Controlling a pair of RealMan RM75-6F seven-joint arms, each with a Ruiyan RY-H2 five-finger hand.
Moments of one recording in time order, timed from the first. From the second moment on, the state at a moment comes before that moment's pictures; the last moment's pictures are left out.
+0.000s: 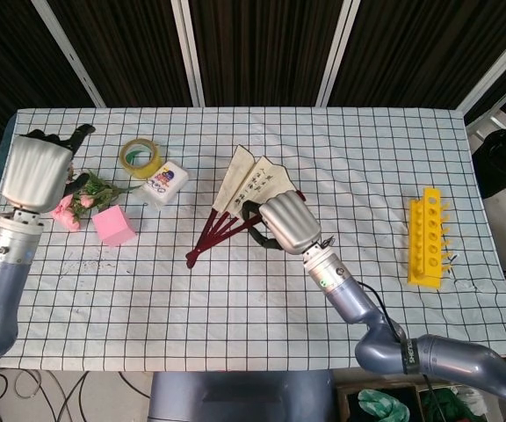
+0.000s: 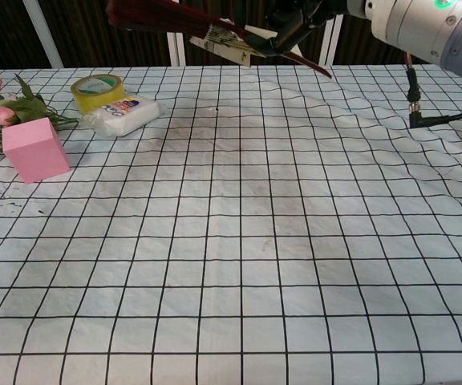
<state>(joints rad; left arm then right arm) -0.62 -1.13 -0.42 -1.59 1.34 1.19 0.48 0.85 -1.49 0.37 -1.63 -1.28 1.02 -0.26</state>
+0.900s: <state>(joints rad) -0.81 -1.24 -0.28 -1.39 1.42 1.00 0.35 0.93 -1.40 0.37 -1.84 -1.19 0.97 -0.35</state>
